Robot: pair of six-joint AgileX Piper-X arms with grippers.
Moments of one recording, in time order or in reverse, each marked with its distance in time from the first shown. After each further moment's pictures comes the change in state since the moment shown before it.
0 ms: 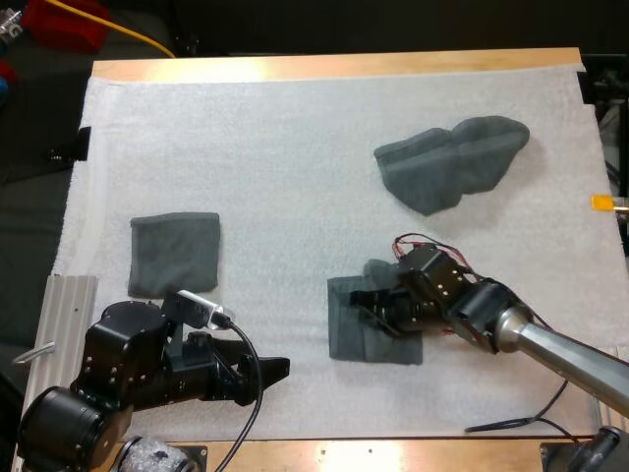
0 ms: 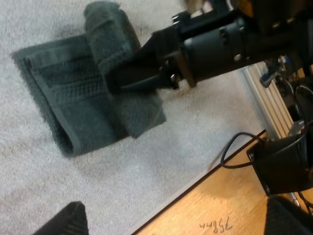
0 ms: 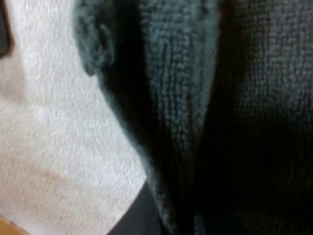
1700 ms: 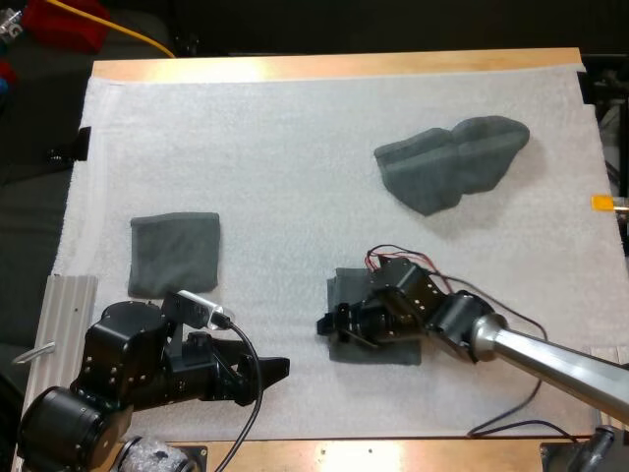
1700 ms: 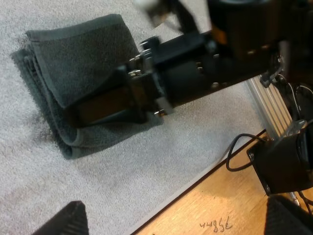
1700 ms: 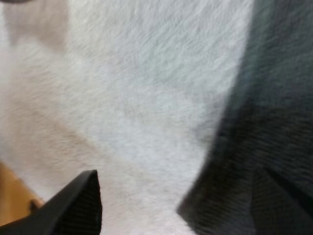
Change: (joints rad) left arm 0.000 0.000 0.000 0.000 0.001 0.000; right arm 0.095 0.040 -0.001 -0.112 0.002 -0.097
